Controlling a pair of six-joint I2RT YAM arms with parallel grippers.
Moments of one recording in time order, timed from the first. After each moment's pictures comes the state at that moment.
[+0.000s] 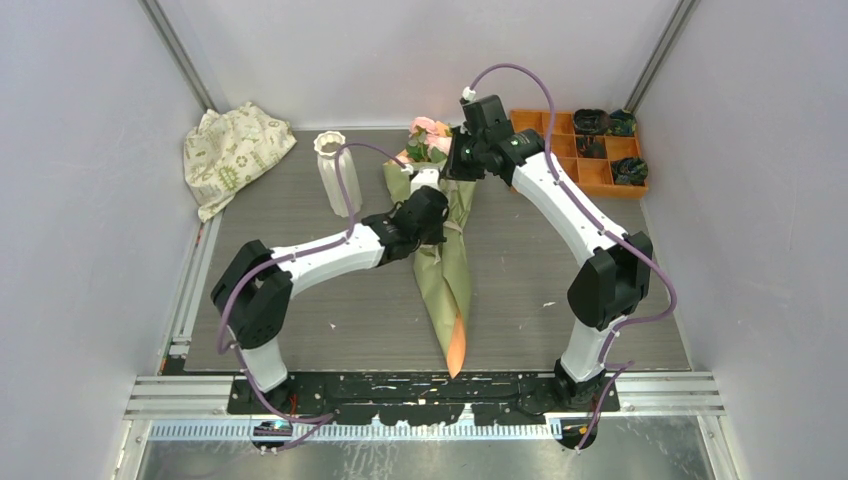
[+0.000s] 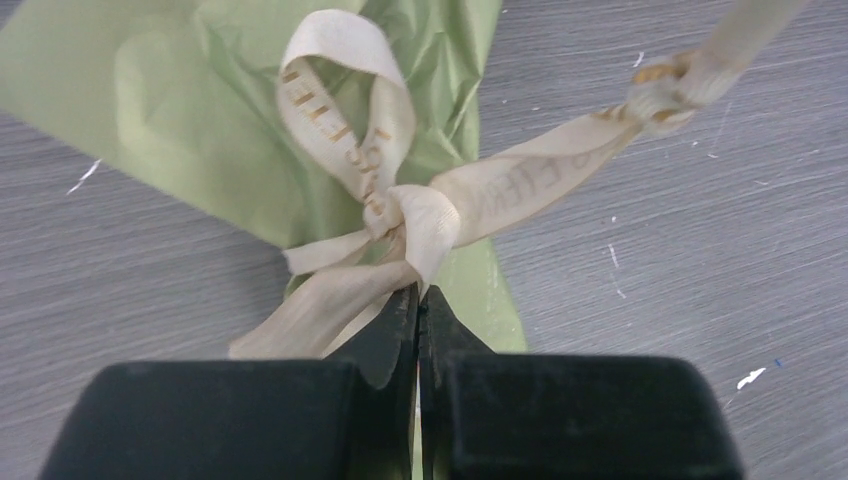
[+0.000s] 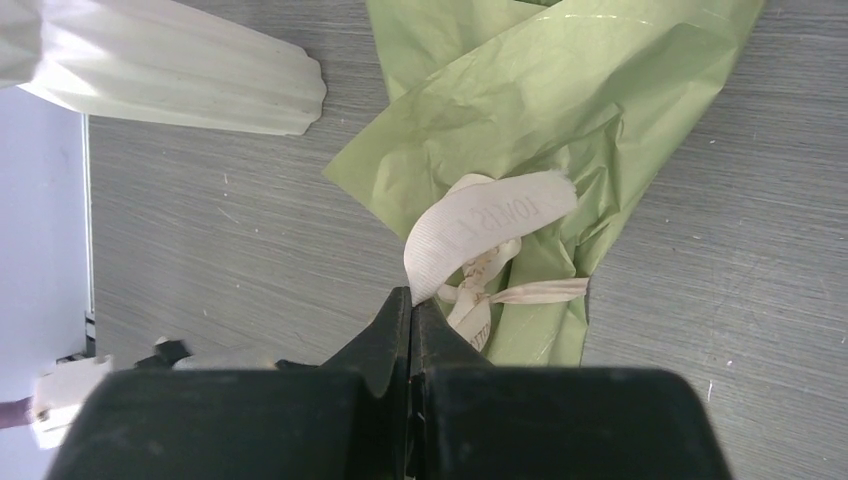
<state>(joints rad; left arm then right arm) -0.87 1.78 1.30 -0.18 -0.35 -0.60 0.48 1.78 1.78 -0.73 -0.09 0.50</state>
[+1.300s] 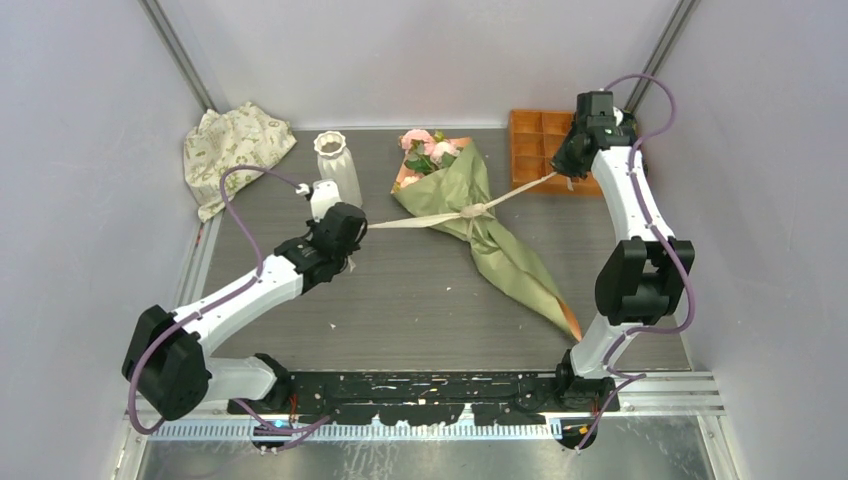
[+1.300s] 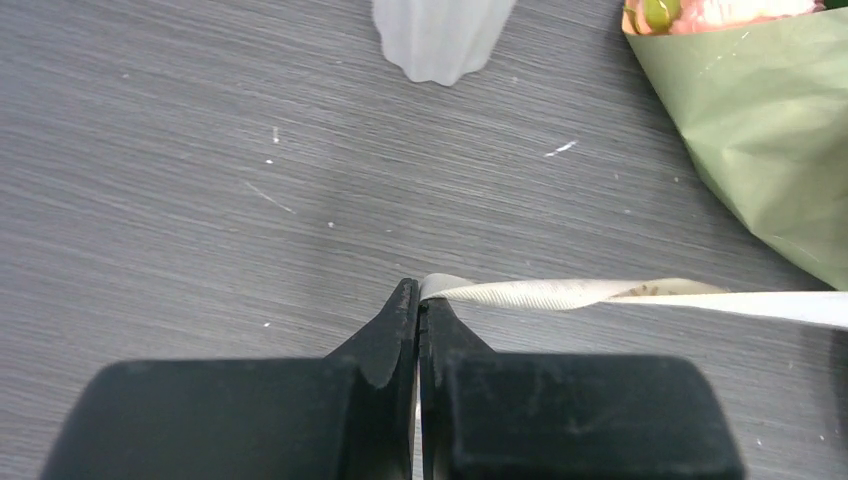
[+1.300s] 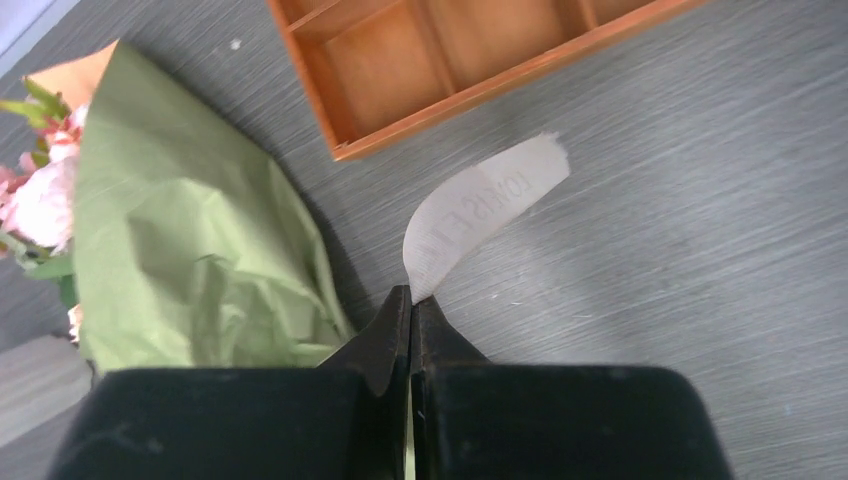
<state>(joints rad) -0.65 1.27 0.88 -0.36 -0.65 -0.64 0.00 1.74 1.68 -0.80 0.09 0.52</state>
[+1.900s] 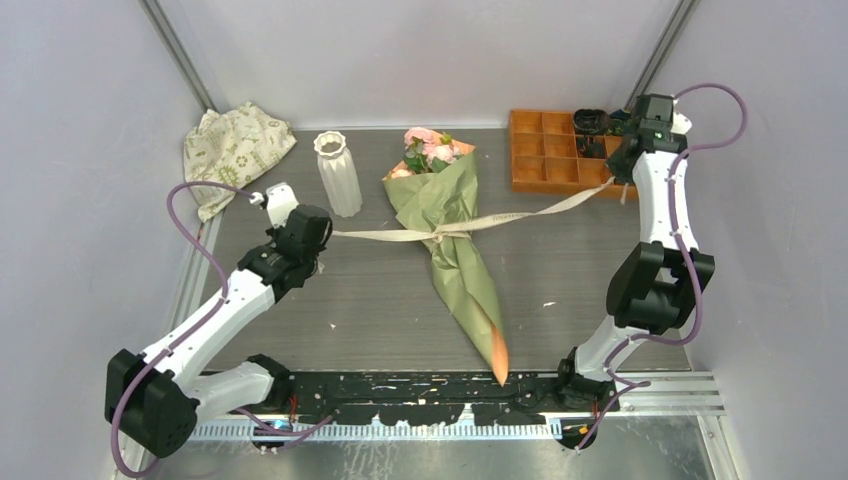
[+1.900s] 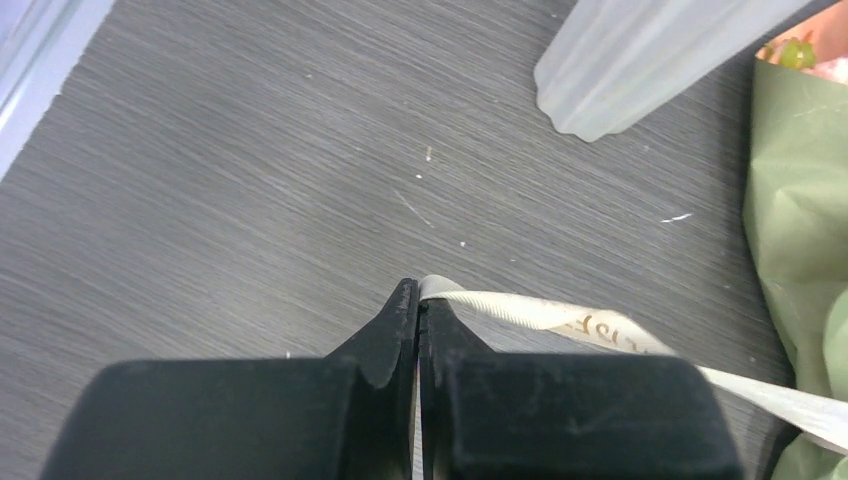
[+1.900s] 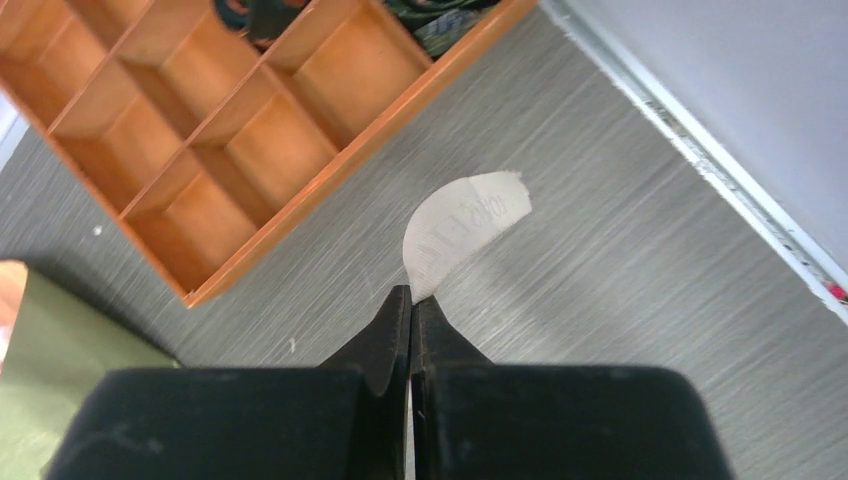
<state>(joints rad) -0.50 1.08 0.82 -0.50 -0.70 -0.69 -0.23 1.71 1.68 -0.81 0.21 0.52</state>
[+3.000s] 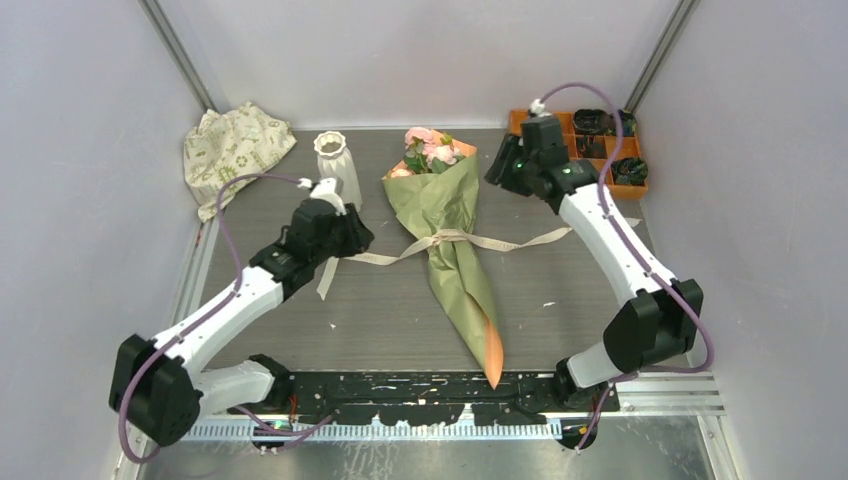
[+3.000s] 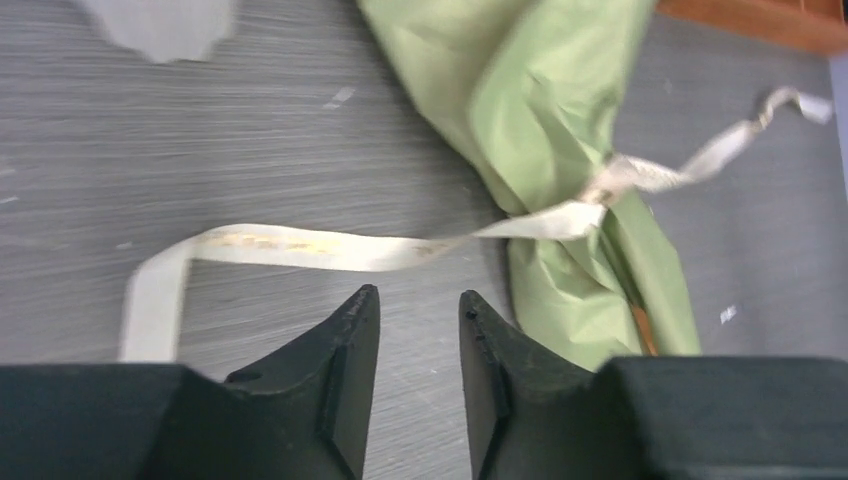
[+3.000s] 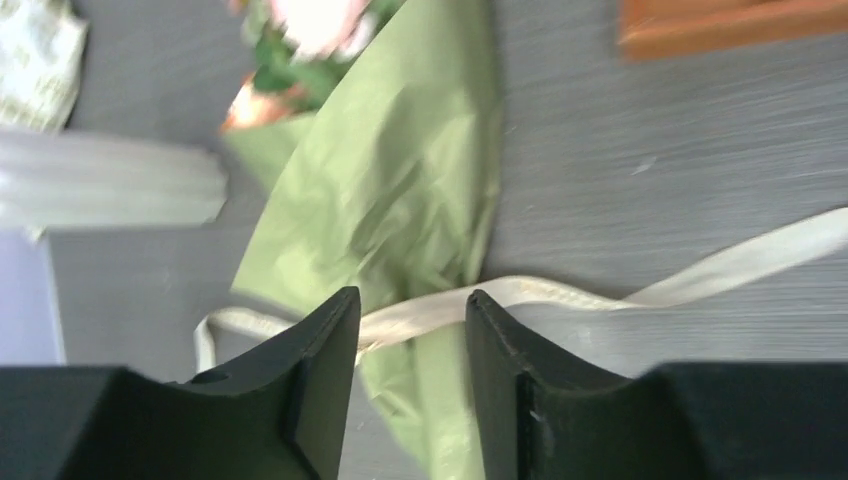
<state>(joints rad) -0.49 1.09 0.78 -0.22 -0.08 -0.55 0.26 1.48 1.45 -0.63 0.07 0.56</state>
